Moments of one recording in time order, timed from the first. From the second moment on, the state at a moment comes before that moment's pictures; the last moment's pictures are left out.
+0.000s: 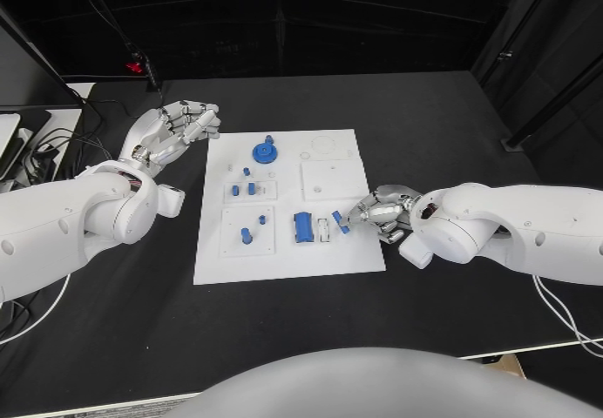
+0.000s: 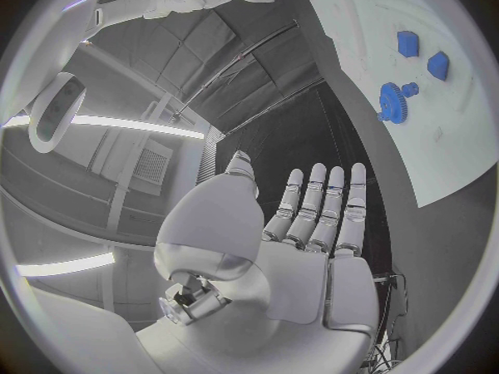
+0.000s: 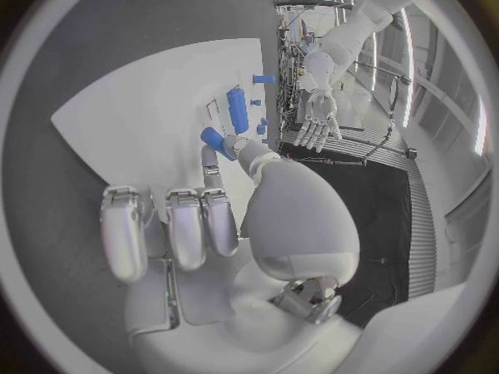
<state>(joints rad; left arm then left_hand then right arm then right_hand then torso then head) 1.31 -0.75 -0.24 1.28 -0.27 -0.31 0.63 1.23 0.13 -0.18 0.29 0.20 0.42 0.16 0.57 0.07 0.51 0.24 0.63 0.07 0.31 0.23 0.83 0.09 0.12 0.53 0.29 0.09 0.64 1.16 -1.04 -0.14 1.78 -0.48 -0.34 -0.32 1.19 -0.05 0.38 -0.02 0.39 0.95 0.12 0.40 0.19 1.46 0.05 1.57 1.31 1.47 0.00 1.57 1.31 0.01 1.47 0.11 1.57 1.31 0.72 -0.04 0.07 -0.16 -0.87</state>
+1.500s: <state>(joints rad) 1.31 -0.75 -0.24 1.28 -0.27 -0.31 0.63 1.23 0.13 -0.19 0.29 0.20 0.42 0.16 0.57 0.07 0.51 0.24 0.63 0.07 0.31 0.23 0.84 0.08 0.12 0.53 0.29 0.09 0.64 1.17 -0.99 -0.14 1.76 -0.13 -0.36 -0.37 1.18 -0.04 0.36 -0.01 0.40 0.96 0.12 0.38 0.19 1.46 0.05 1.57 1.31 1.47 0.00 1.57 1.31 0.01 1.47 0.11 1.57 1.31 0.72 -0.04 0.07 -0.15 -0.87</state>
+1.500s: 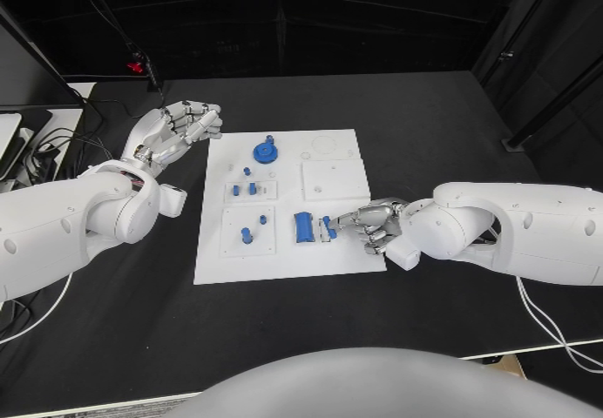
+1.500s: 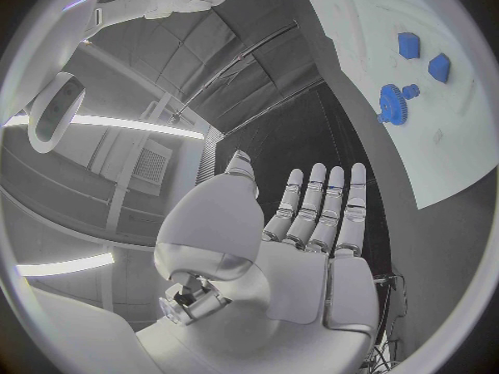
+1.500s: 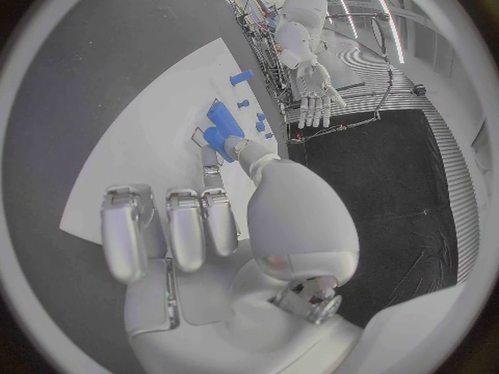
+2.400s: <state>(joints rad) 1.31 -0.75 -0.24 1.28 -0.27 -0.31 0.63 1.23 0.13 -0.19 0.29 0.20 0.42 0.16 0.57 0.07 0.51 0.24 0.63 0.07 0.31 0.23 0.84 0.08 0.12 0.53 0.29 0.09 0.64 1.17 -0.97 -0.14 1.76 -0.21 -0.41 -0.42 1.17 -0.03 0.35 -0.01 0.40 0.96 0.12 0.38 0.19 1.47 0.05 1.57 1.31 1.47 0.00 1.57 1.31 0.01 1.47 0.11 1.57 1.31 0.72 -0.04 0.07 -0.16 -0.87</state>
